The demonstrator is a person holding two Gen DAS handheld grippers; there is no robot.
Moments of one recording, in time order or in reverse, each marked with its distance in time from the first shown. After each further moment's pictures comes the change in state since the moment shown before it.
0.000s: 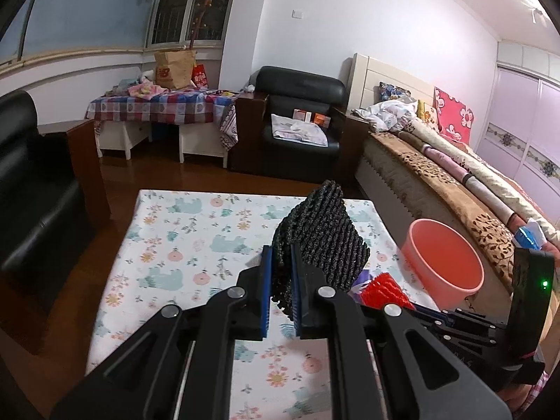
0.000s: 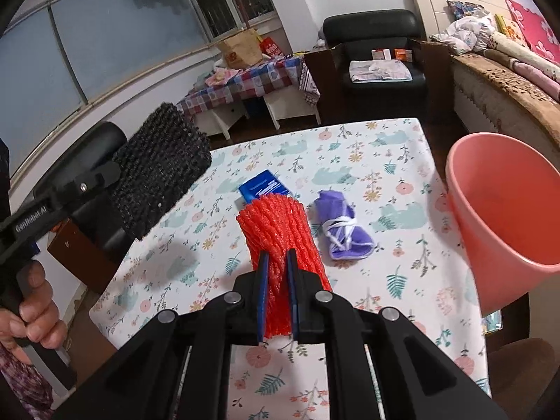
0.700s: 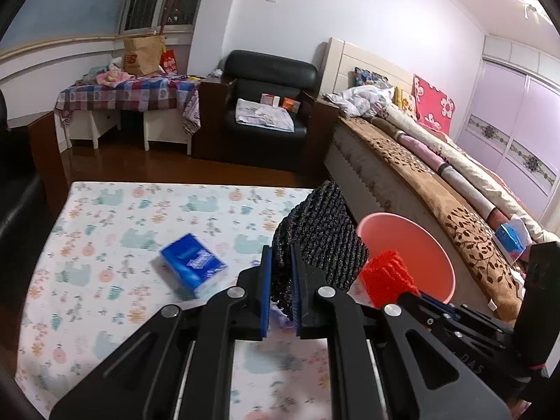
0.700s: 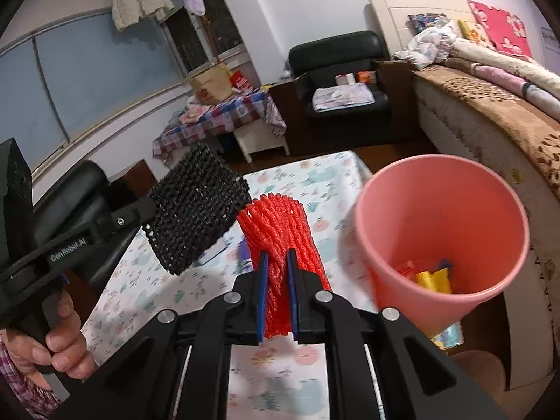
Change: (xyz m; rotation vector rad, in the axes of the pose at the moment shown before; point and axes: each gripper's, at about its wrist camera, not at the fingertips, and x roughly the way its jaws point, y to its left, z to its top) left arm 0.058 -0.103 0.004 0.015 0.063 -0.097; right arm -0.058 -0.083 0.013 0.073 -0.136 -0.075
